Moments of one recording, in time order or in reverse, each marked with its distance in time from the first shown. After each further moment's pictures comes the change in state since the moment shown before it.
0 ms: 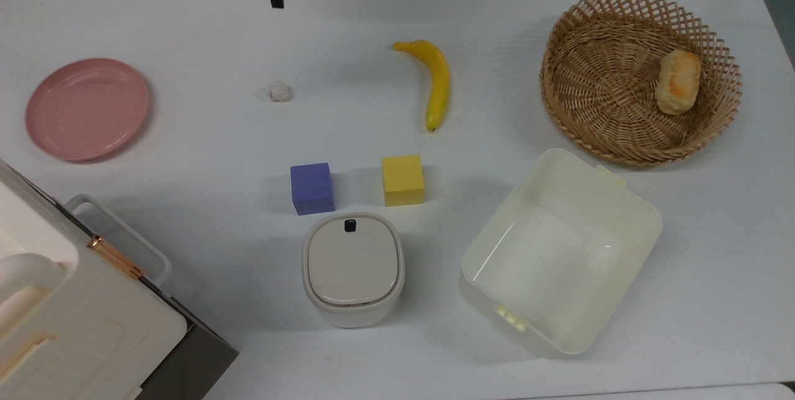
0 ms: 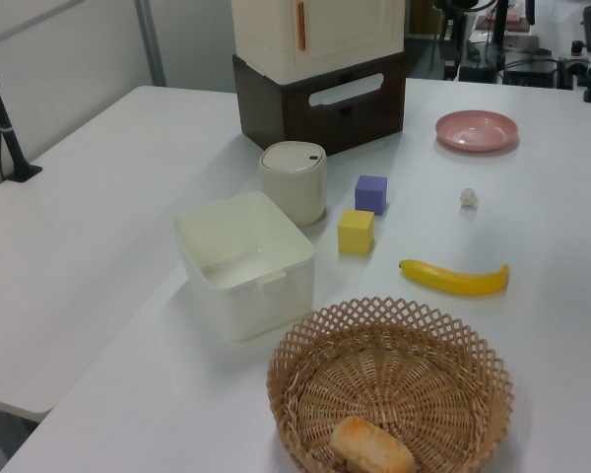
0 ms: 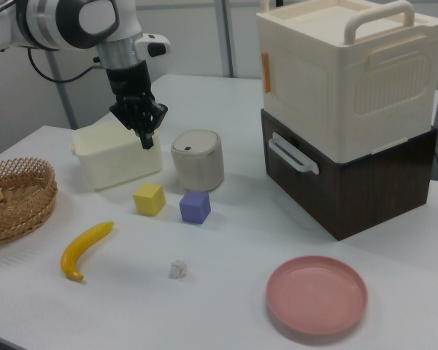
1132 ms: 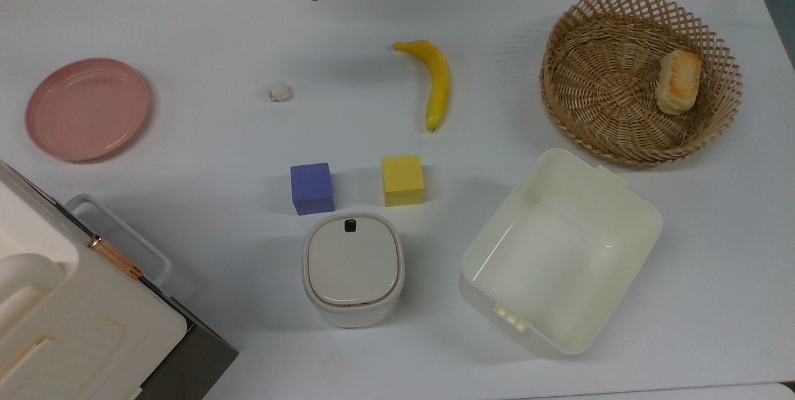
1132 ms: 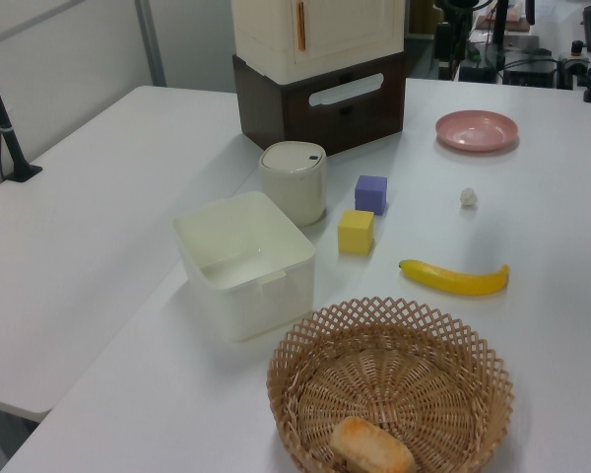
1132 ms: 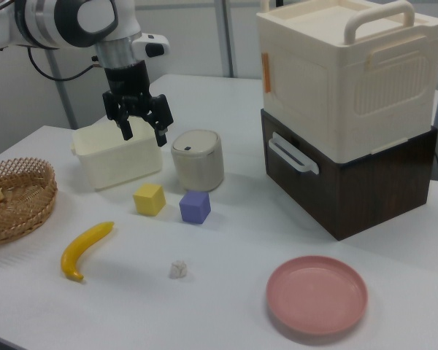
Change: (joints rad) arm 0.000 -0.006 0.000 0.000 0.000 -0.015 0.074
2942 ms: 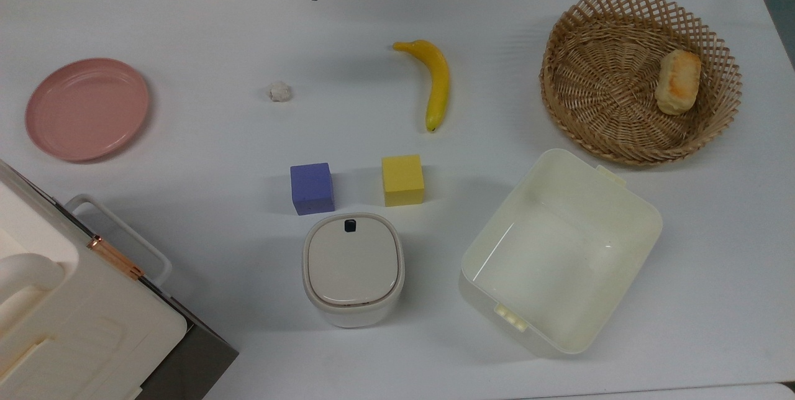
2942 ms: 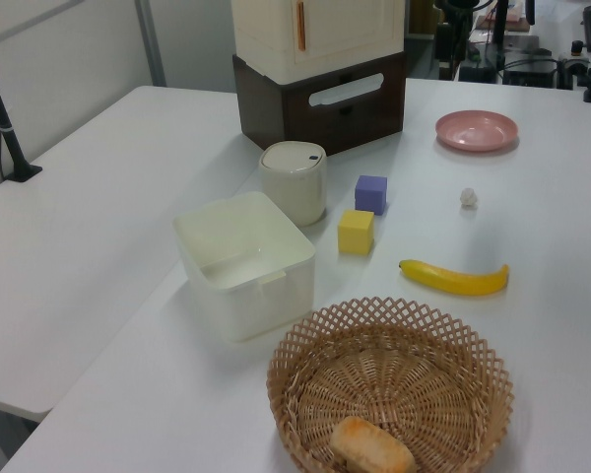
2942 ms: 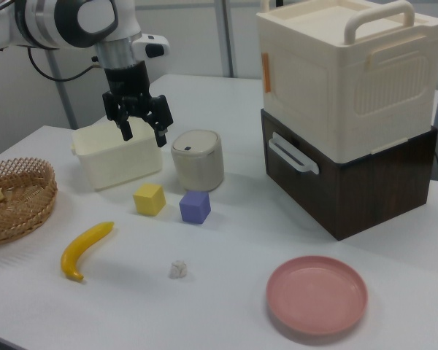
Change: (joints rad) arm 0.000 0.000 0.000 -0.001 0.000 -0.002 0.000
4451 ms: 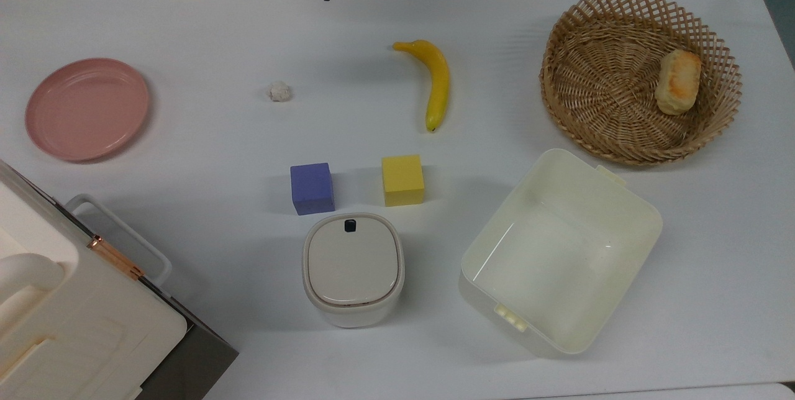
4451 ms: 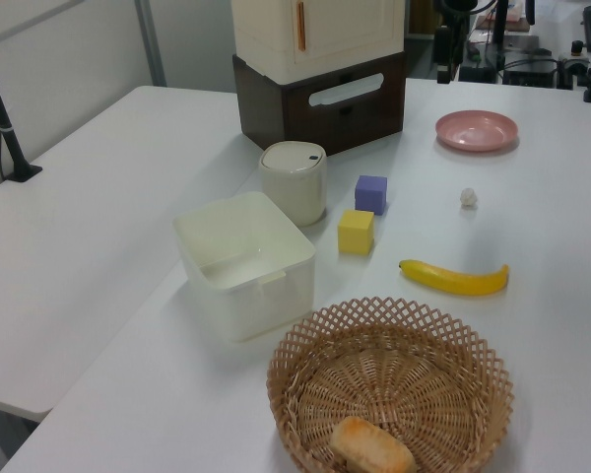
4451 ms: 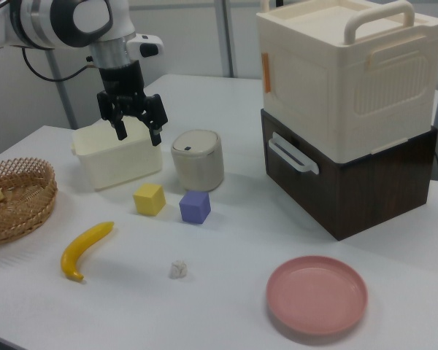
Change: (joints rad) arm 0.015 0.000 0.011 -0.001 0.000 0.000 0.000
